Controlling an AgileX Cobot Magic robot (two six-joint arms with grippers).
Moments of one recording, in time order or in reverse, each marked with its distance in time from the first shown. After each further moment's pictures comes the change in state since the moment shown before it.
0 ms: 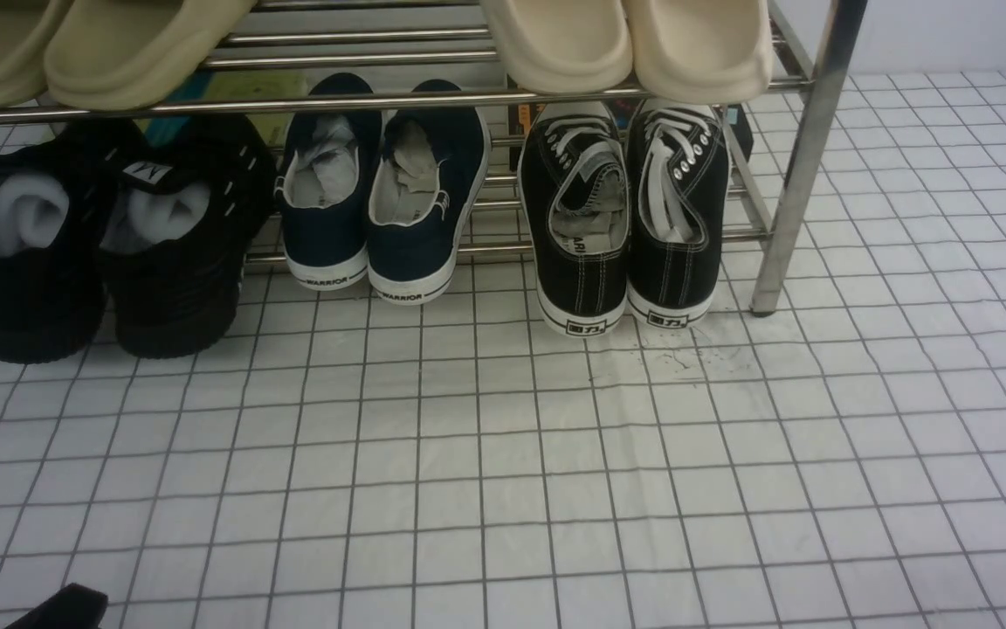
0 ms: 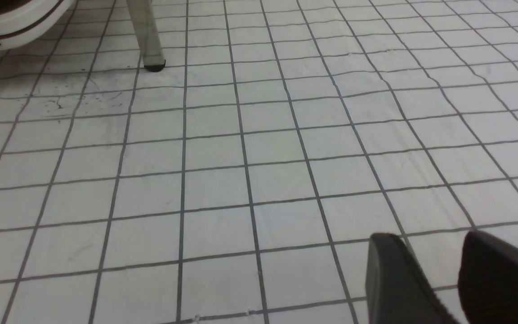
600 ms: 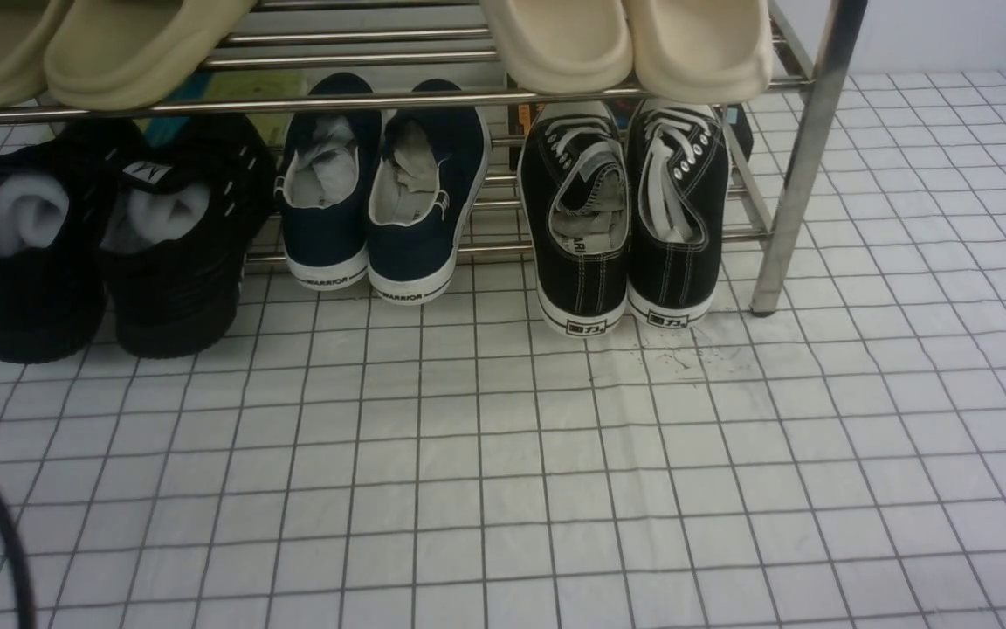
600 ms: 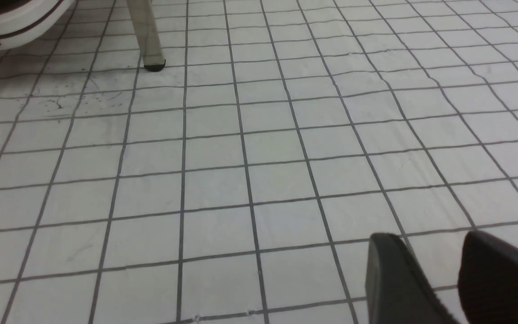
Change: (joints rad) right arm 0.000 0.000 0.000 0.000 0.000 0.000; left arm 0.000 0.413 -0.580 0.421 0.538 0.222
